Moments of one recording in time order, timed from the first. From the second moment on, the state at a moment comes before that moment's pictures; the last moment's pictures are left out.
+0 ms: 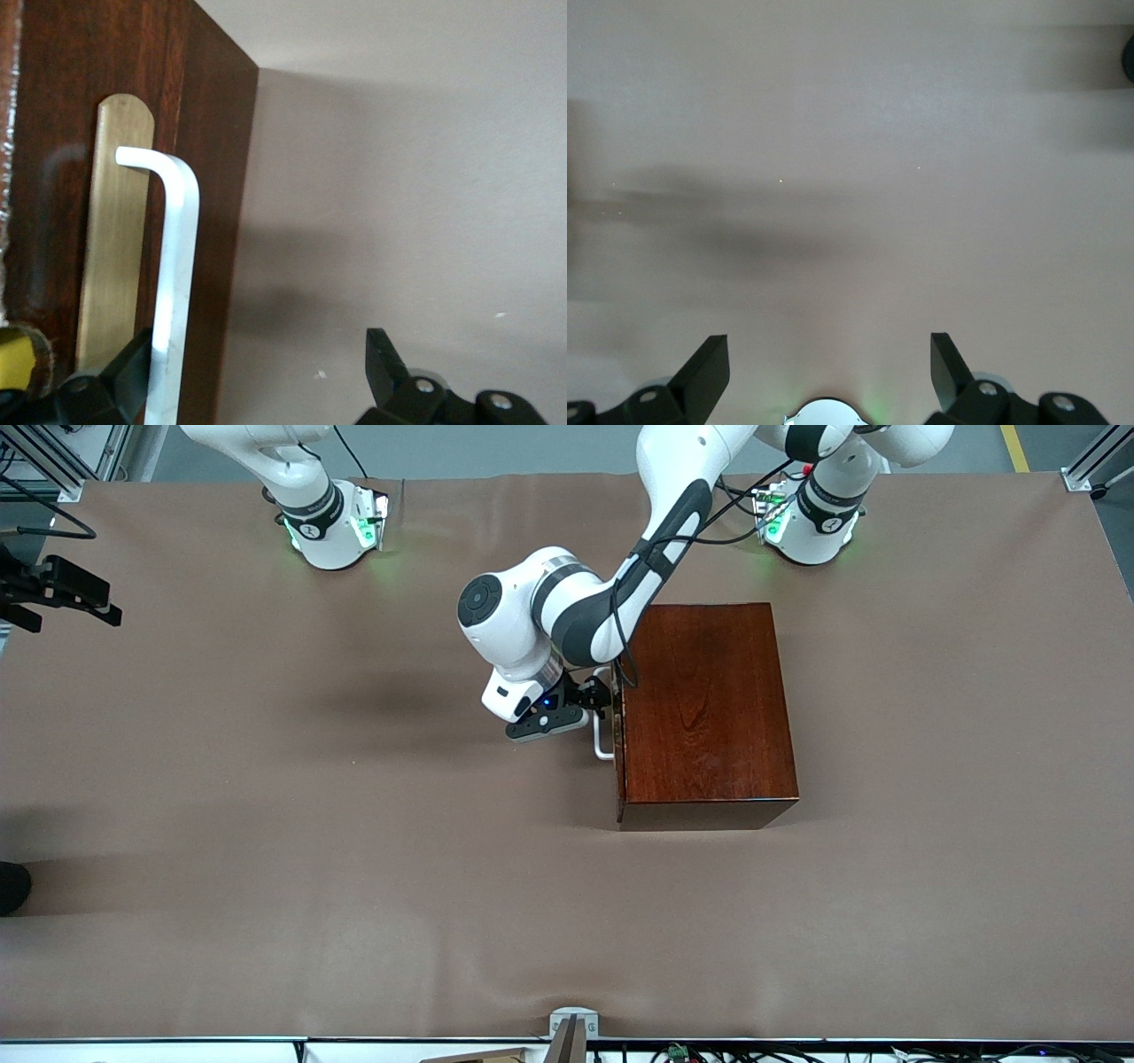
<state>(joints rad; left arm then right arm) -1.02 0.84 0.15 -1.16 0.14 1.83 -1.10 0.03 -0.06 -0.10 -1.55 0.02 1.41 -0.13</state>
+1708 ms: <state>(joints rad) -1.00 0.76 0.11 -1.11 0.06 2.05 -1.29 0.01 -0.04 -0.12 -1.55 -0.01 1.42 -0.13</state>
